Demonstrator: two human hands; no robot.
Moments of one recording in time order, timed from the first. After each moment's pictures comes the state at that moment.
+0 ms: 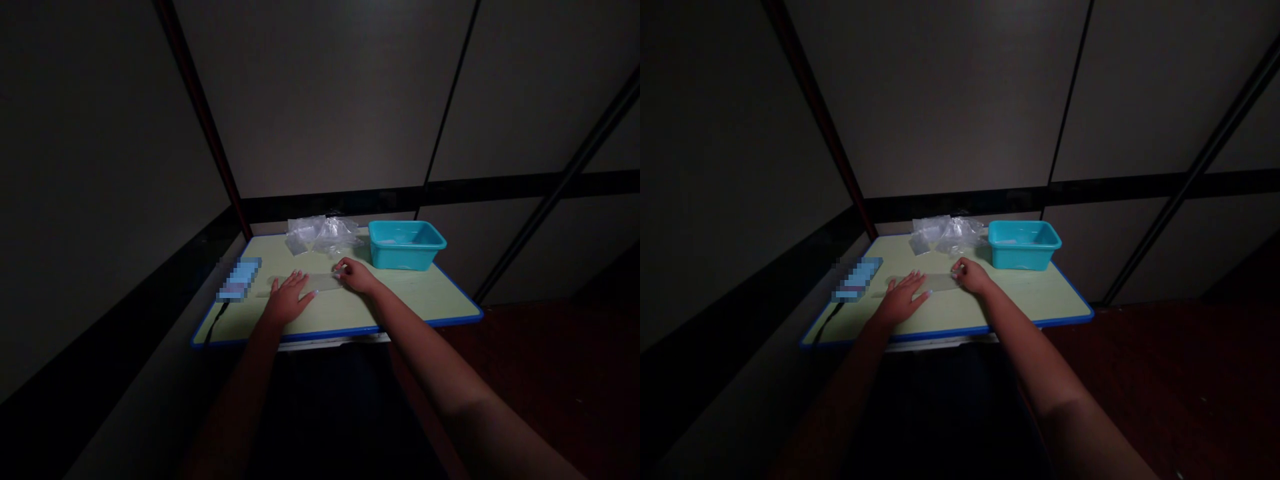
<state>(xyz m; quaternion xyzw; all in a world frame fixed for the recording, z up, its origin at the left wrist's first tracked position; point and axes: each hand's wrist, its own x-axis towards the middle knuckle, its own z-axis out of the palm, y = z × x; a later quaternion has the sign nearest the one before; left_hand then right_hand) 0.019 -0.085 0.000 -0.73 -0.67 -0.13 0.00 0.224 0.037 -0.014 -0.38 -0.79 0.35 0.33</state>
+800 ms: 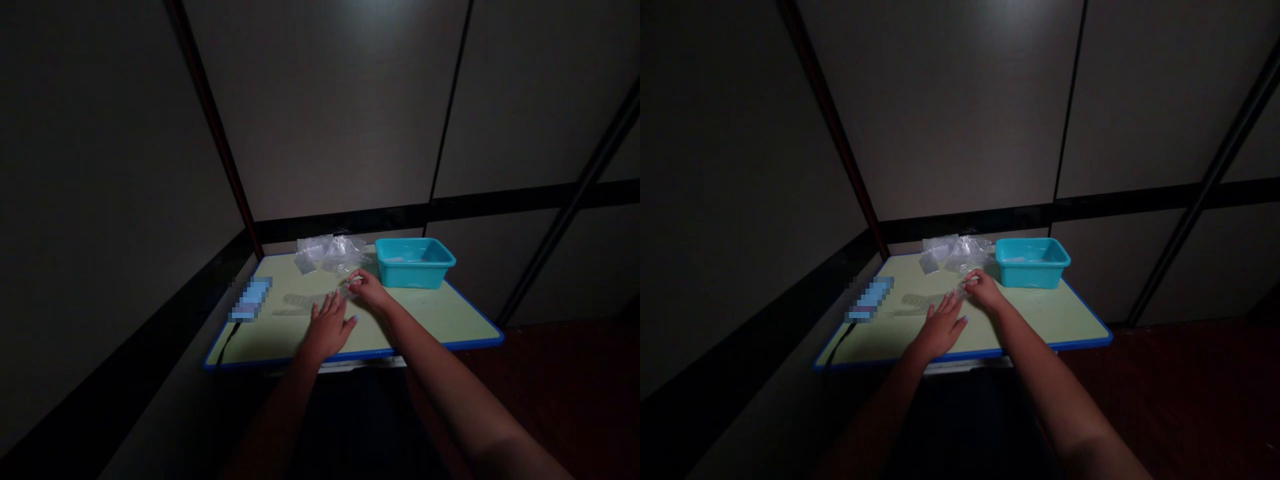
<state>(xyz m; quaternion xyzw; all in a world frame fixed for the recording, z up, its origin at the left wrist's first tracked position) 0.091 -0.091 0.001 -0.76 -0.63 -0.13 -0.05 0.218 0.030 -0.001 -0.31 -0.62 0.56 0.45</state>
